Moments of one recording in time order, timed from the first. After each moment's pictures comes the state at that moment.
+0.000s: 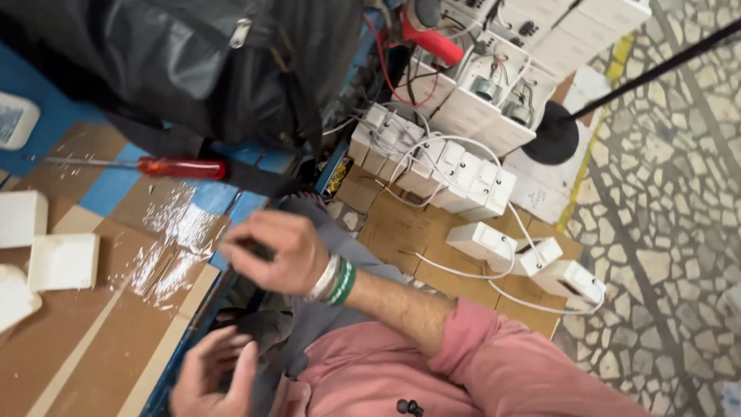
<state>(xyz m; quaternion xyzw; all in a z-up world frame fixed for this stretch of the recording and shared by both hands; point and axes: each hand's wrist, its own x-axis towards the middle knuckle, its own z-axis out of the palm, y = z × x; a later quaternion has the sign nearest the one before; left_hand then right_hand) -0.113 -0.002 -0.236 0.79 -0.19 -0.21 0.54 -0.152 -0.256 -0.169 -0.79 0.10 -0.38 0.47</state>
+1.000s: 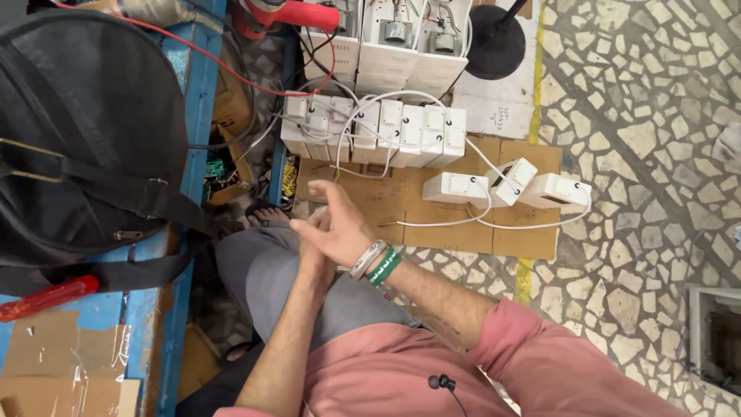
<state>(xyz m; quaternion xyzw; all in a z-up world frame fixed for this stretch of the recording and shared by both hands) -0.204 -0.296 -0.420 0.48 -0.08 -0.68 0.54 -0.293 -0.356 -0.286 -0.65 0.49 -0.29 0.51</state>
